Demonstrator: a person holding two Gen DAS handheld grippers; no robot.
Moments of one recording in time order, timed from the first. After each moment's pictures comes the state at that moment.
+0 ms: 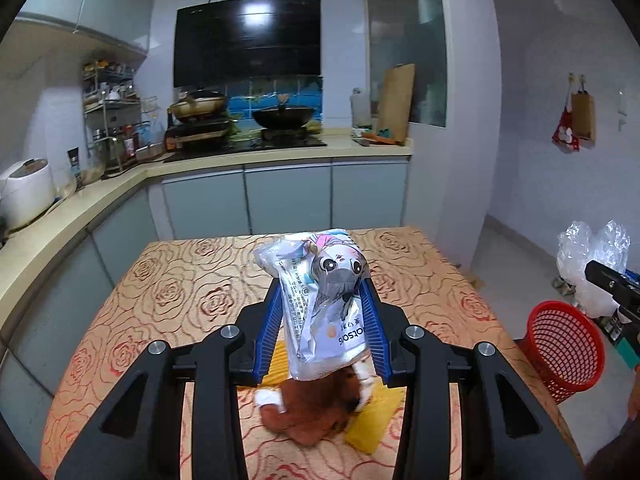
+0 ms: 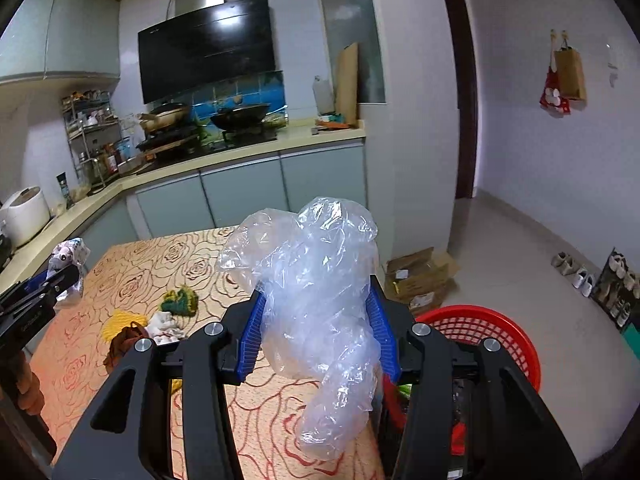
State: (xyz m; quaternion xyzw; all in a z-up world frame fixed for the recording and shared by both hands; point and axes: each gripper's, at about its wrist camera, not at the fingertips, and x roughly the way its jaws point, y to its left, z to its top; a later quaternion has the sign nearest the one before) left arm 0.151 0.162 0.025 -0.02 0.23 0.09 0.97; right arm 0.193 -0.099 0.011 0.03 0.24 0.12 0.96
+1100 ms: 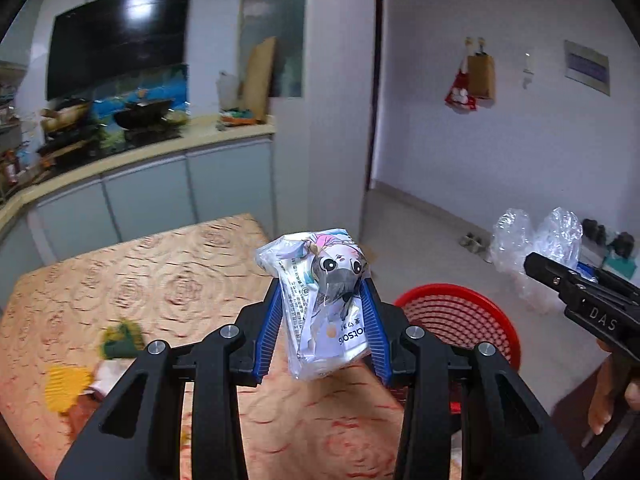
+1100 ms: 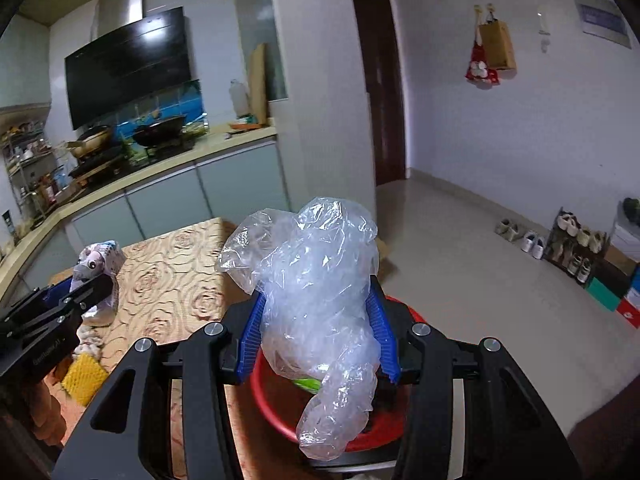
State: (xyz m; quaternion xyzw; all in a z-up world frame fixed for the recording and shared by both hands) left arm 0.222 -0.008 -0.005 0.01 0.26 -0.12 0.96; right arm 0.198 -0.210 -0.011 0.07 0.26 0.00 0.96
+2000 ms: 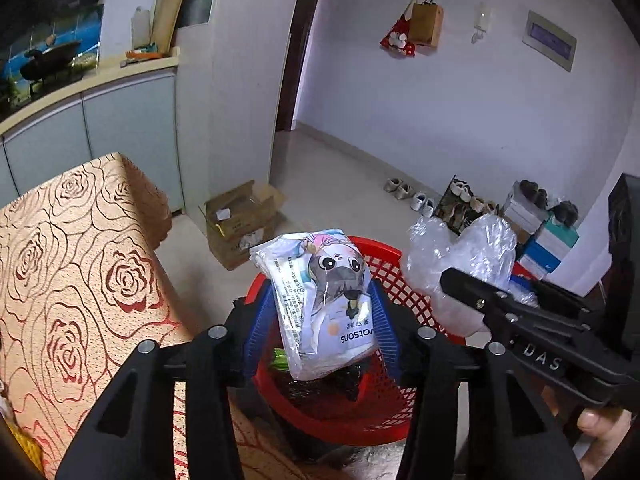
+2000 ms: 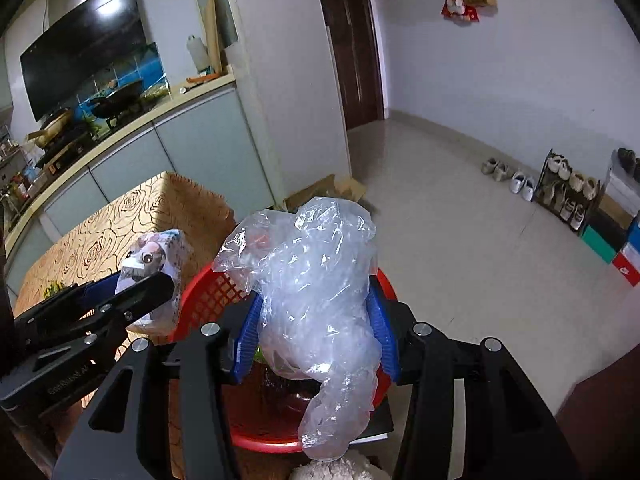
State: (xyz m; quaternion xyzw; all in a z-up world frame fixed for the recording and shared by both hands) left arm 0.286 -0.103 -0.070 -0.01 0.36 -0.25 0.90; right arm 0.242 -0.254 -0.078 0.11 0.36 -0.02 0.93
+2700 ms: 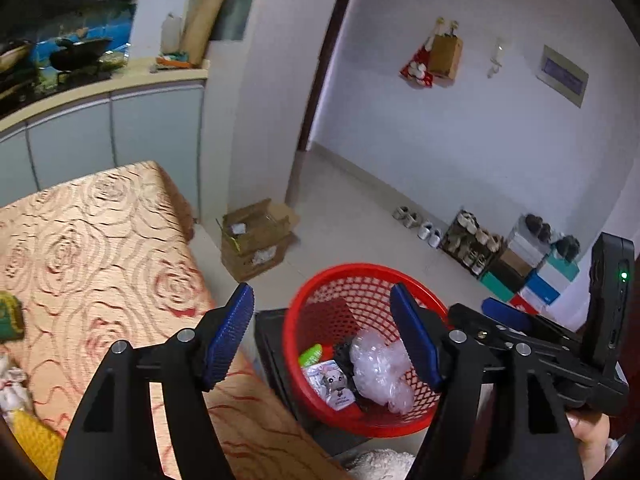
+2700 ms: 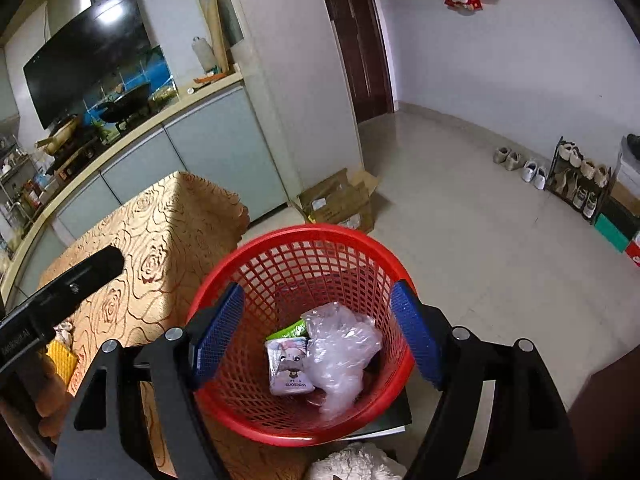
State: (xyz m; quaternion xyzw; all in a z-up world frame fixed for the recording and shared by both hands) left arm 0.271 -0.052 -0.039 -0.06 0.33 -0.22 0.92; right arm 0.231 -0.253 -0.069 0.12 0.35 0.00 0.93
